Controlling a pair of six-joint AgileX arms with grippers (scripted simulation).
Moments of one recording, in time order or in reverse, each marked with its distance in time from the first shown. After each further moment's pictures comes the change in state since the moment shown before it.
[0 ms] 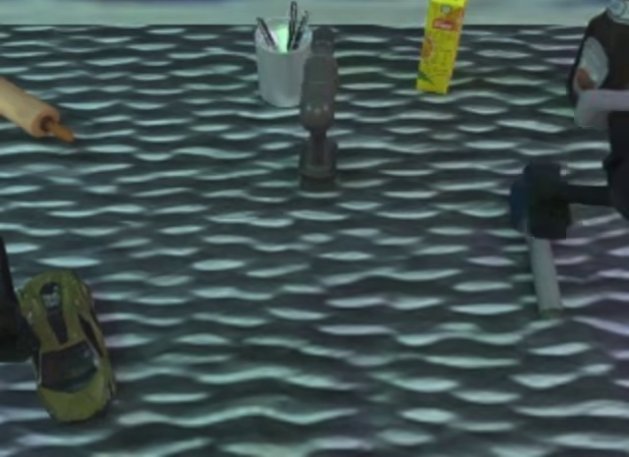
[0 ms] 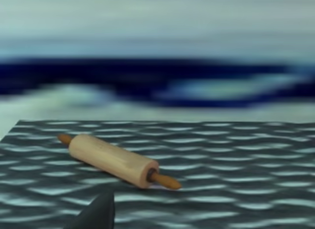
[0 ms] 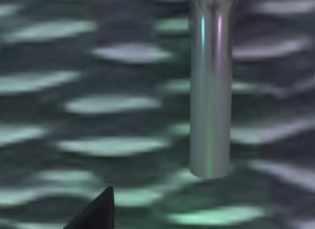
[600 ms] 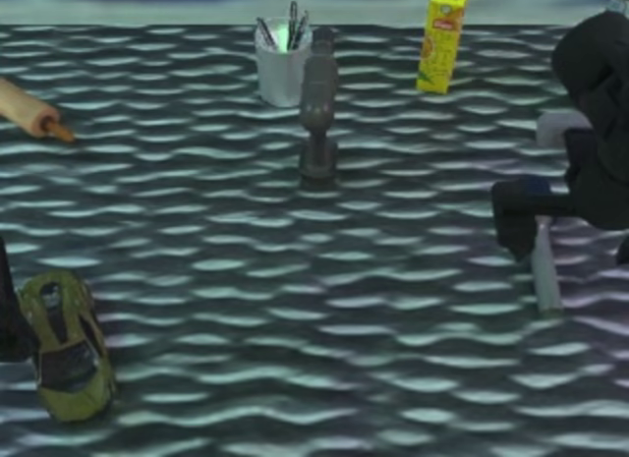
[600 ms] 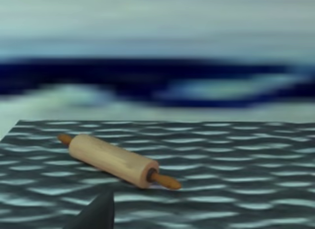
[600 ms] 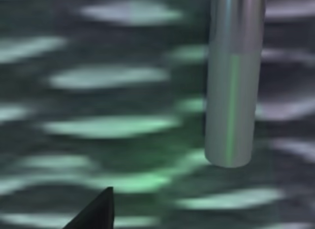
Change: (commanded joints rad) left arm 0.000 0.000 0.000 0.000 0.000 0.000; right arm 0.033 0.195 0.131 -0.126 0.010 0.038
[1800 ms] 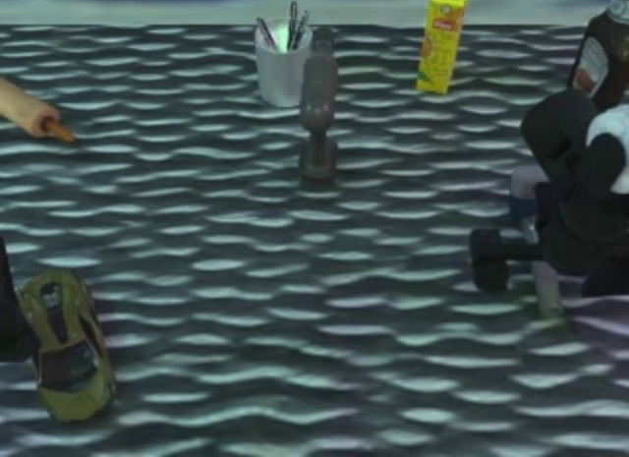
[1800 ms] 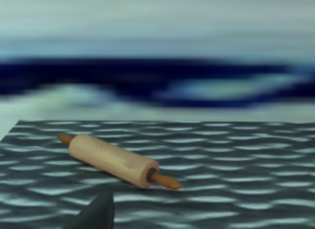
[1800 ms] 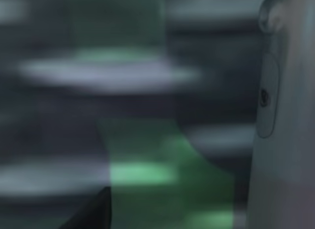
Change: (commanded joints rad) left arm 0.000 0.000 0.000 0.000 0.000 0.000; right arm 0.000 0.209 -0.163 0.370 0.002 -0.001
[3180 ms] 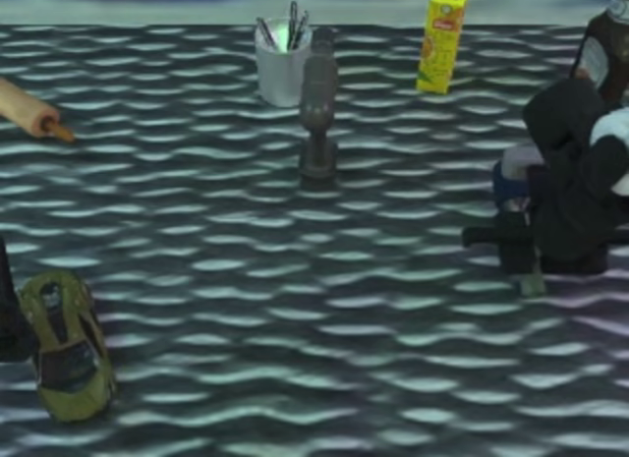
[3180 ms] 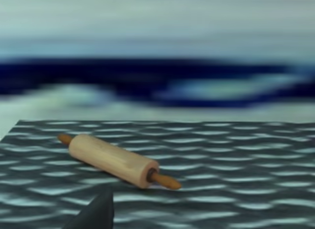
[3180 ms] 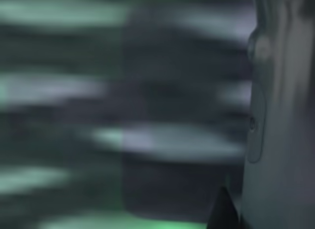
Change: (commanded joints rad) left arm 0.000 0.000 0.000 0.000 0.000 0.000; right arm 0.001 -0.065 0.000 0.084 -0.017 -0.043
